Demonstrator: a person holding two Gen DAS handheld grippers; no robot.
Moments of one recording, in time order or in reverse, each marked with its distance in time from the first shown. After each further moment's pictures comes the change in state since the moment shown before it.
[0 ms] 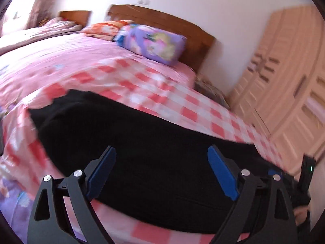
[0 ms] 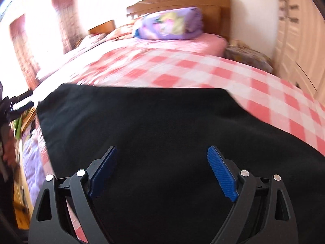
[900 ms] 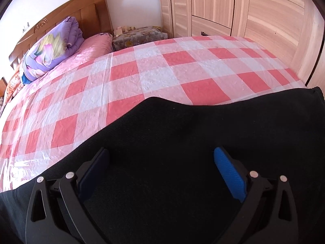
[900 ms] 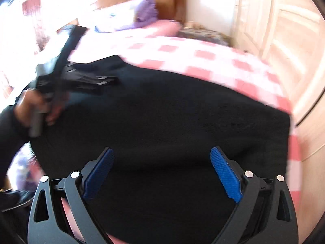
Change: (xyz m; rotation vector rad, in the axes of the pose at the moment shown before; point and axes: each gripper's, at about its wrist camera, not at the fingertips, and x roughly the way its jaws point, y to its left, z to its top) left arm 0.248 -0.301 -0.048 0.651 0.300 -0.052; right arm -0.088 -0.135 -0.095 0.080 0.110 -0.169
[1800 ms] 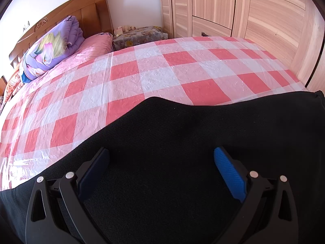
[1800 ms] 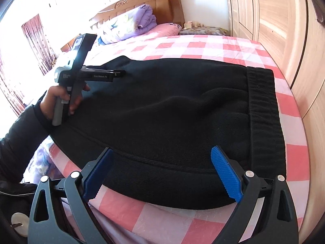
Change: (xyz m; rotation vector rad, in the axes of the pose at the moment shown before) left arm -0.004 0.002 -0.004 -0.001 -0.004 -0.002; right arm -0.047 -0.031 -0.056 0.139 -0.059 0.086
